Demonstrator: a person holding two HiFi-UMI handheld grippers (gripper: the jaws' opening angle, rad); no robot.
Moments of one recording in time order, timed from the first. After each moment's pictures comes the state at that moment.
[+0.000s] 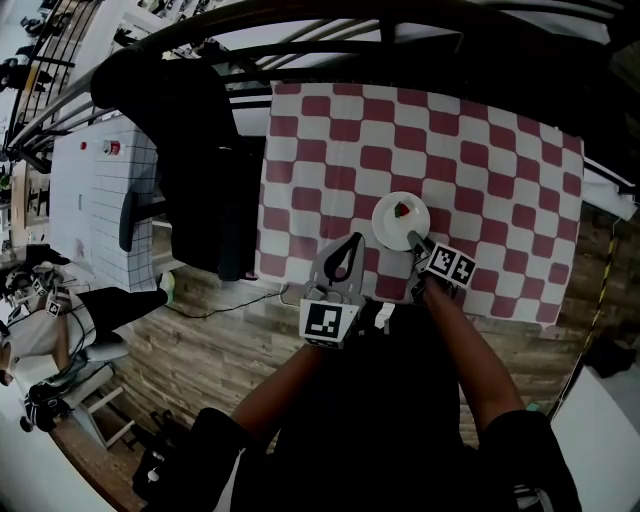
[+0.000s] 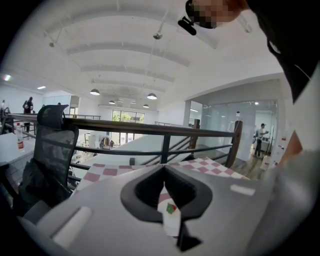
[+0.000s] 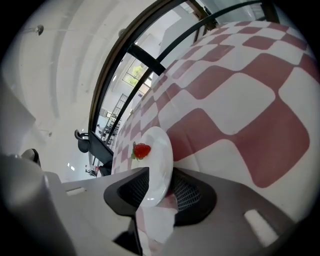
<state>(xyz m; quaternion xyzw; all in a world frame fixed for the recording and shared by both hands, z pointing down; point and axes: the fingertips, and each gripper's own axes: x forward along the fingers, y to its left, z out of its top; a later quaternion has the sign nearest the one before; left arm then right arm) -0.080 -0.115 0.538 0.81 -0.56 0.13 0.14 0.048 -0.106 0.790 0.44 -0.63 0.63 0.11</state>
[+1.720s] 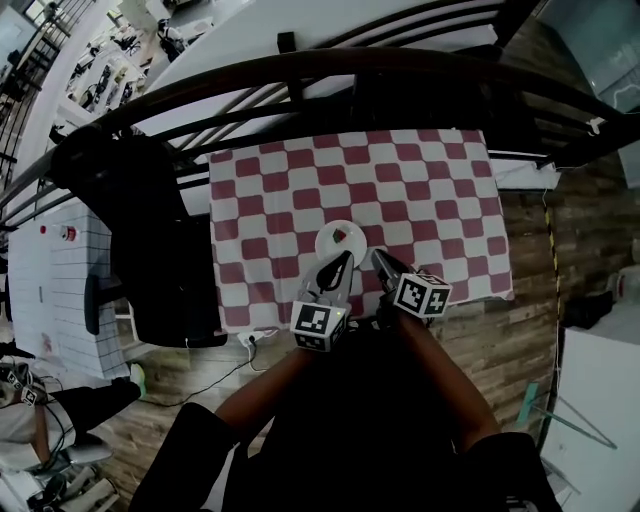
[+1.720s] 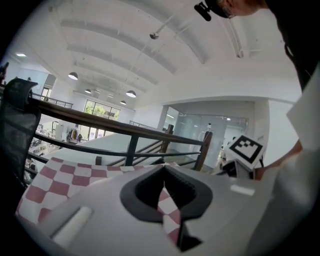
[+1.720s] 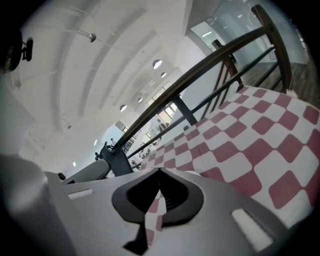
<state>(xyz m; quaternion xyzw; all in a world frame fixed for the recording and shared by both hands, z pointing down) 0.005 -0.095 0.526 0.89 -0.41 0.07 0.17 0.077 -0.092 0.601 0.50 -0.73 0.47 0.02</state>
